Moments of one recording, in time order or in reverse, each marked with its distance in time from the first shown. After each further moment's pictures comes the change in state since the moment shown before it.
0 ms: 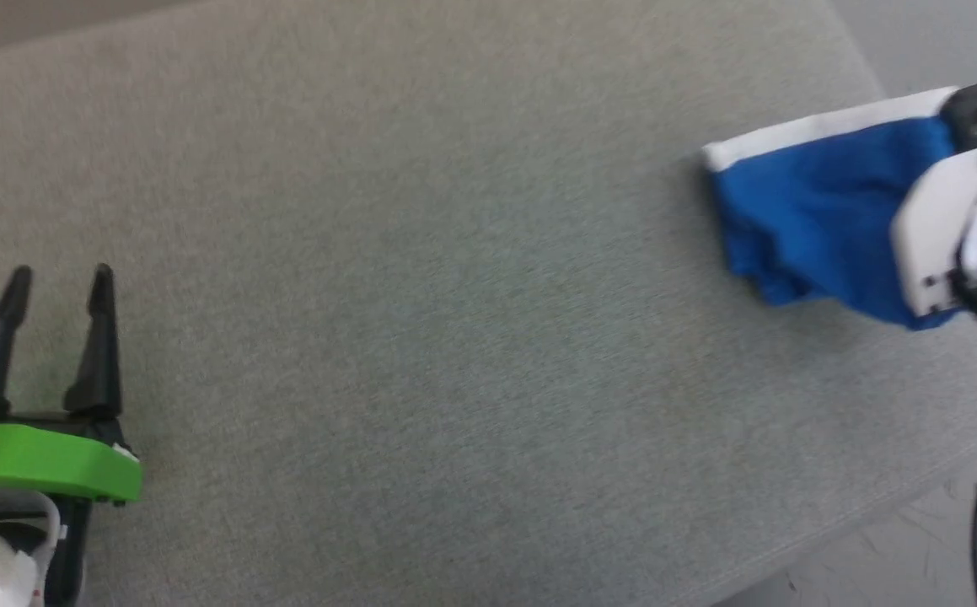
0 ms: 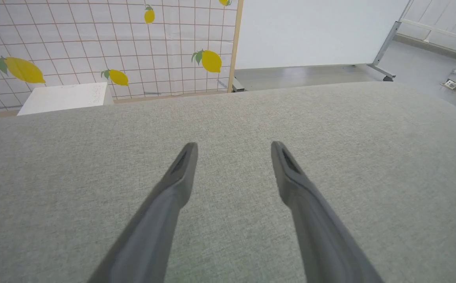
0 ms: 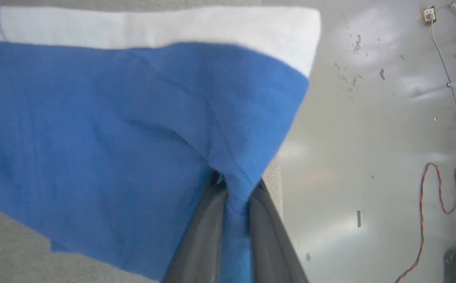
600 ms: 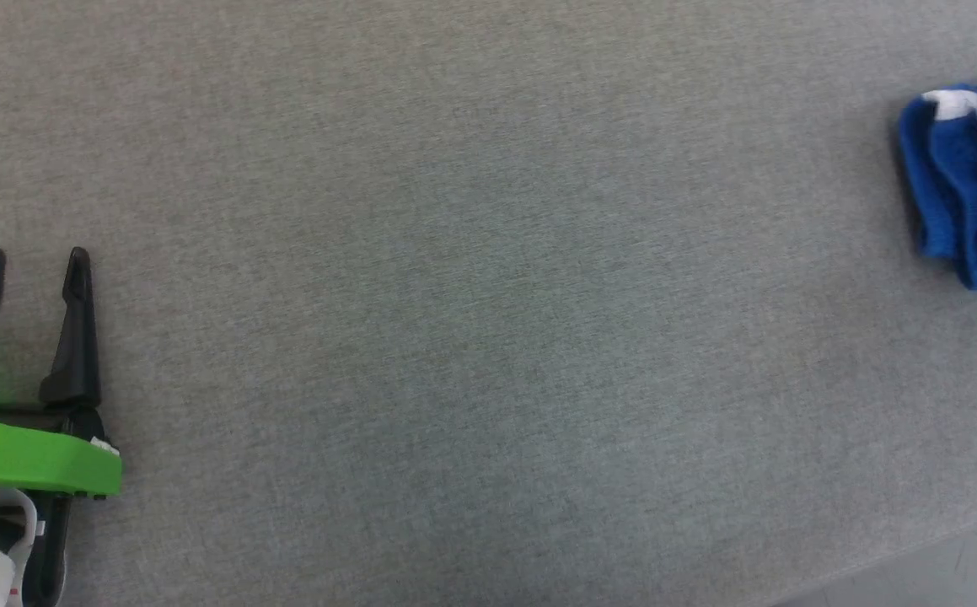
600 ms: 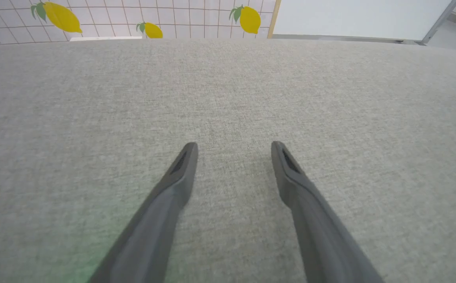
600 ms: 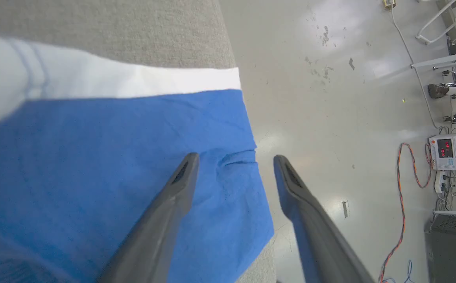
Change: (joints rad) left arm 0.002 0.022 0.031 -0.036 -0.016 0.007 -0.007; right arm -0.016 0.025 -0.357 -0.040 -0.198 0.000 -0.044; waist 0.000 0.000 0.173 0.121
